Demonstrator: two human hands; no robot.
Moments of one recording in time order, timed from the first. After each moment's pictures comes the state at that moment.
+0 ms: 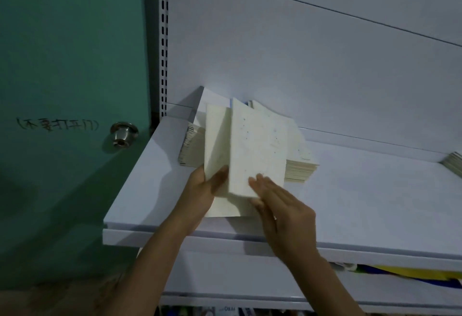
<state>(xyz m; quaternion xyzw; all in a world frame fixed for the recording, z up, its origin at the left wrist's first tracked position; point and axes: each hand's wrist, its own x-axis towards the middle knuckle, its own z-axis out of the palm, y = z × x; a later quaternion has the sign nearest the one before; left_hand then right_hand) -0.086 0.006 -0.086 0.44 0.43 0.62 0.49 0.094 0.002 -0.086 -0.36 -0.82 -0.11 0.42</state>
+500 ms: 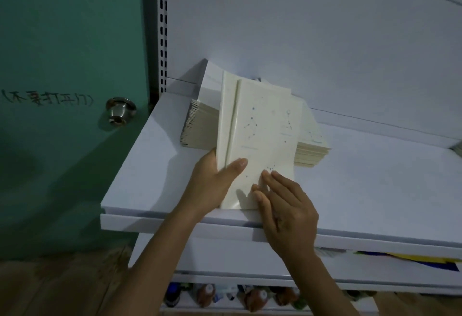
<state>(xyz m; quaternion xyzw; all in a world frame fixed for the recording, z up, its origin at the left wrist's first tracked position) -0.082 0.004 -0.093 0.49 0.52 0.57 0.41 0.088 0.003 -0.122 -0.38 -0.80 -0.11 0.45</state>
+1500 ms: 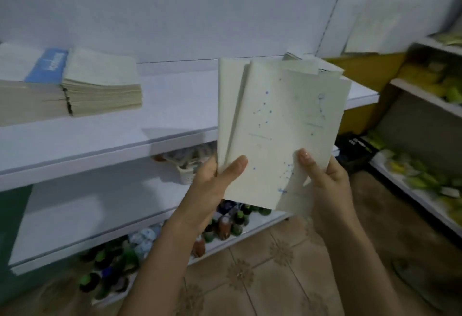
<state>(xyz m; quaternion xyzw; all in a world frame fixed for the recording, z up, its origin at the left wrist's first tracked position) 0.230 -0.155 -0.078 0.50 0.29 0.46 0.68 0.408 -0.205 -0.062 -0.53 -0.36 0.37 0.67</state>
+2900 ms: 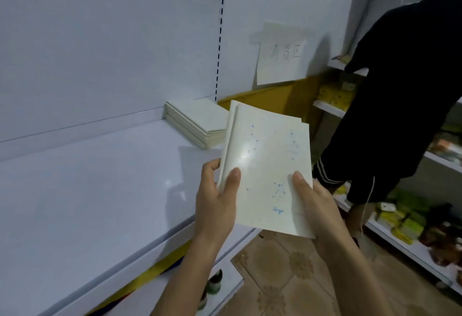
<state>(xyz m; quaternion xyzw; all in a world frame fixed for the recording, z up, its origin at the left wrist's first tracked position) 0.644 0.089 -0.083 0.58 0.35 0.48 0.55 0.788 0.003 -0.073 -0.63 -0.32 0.32 0.63</state>
